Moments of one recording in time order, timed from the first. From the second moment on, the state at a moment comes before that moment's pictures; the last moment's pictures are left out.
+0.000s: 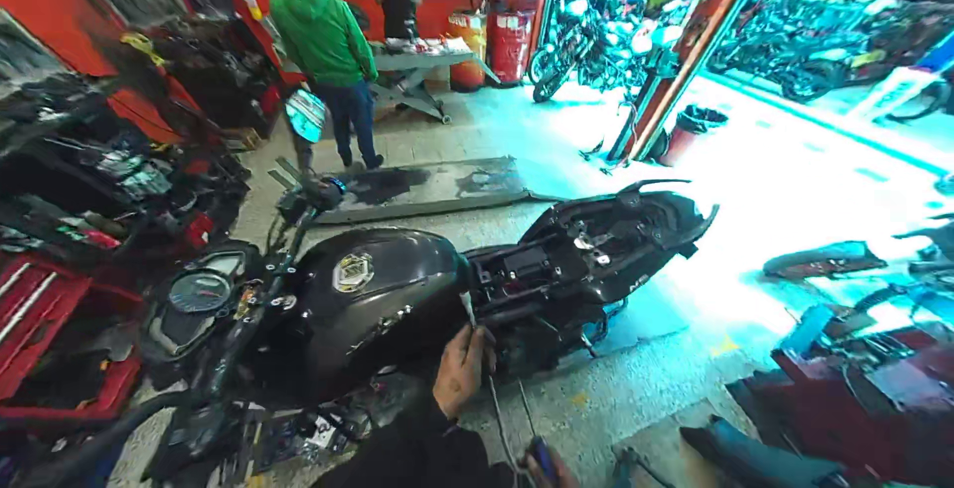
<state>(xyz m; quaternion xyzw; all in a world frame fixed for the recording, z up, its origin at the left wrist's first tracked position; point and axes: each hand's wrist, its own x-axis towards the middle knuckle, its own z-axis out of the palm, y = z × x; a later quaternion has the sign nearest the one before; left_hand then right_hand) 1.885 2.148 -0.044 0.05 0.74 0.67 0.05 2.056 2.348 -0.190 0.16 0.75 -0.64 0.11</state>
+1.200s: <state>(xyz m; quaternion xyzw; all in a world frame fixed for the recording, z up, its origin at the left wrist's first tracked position) 1.665 2.263 -0.068 0.28 0.90 0.33 -0.06 1.776 2.465 0.004 -0.16 0.73 -0.63 0.18</state>
